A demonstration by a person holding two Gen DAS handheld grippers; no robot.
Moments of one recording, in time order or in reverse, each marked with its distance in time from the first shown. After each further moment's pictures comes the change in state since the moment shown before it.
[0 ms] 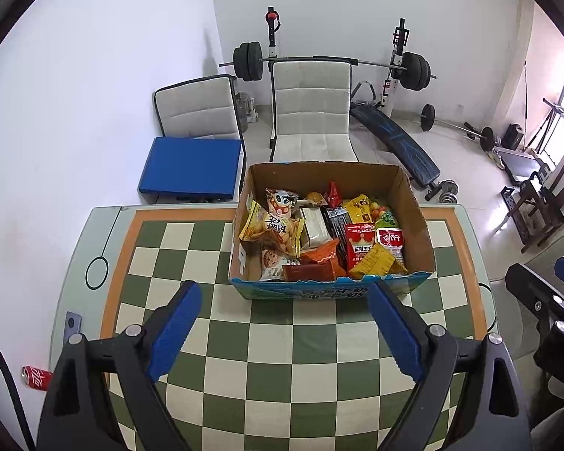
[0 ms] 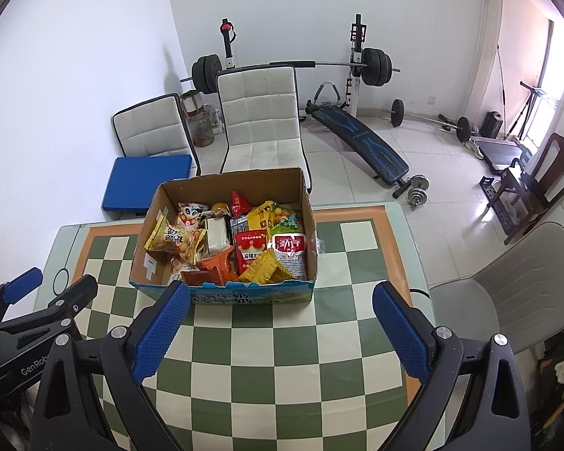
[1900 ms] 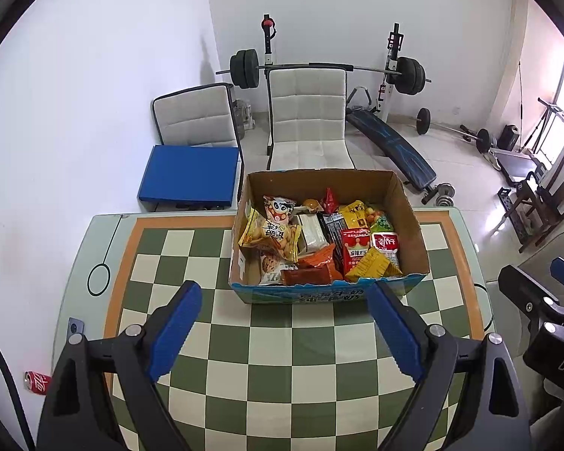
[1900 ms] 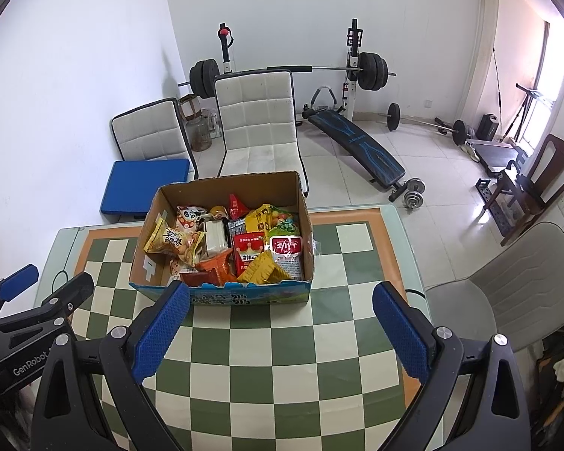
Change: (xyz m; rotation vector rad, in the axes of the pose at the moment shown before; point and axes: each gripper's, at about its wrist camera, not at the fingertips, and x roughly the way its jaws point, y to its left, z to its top) left arm -0.011 -0.002 0.003 0.023 -0.025 -0.010; right arm -0.010 -0.001 -0.001 -0.005 -0.013 -0.009
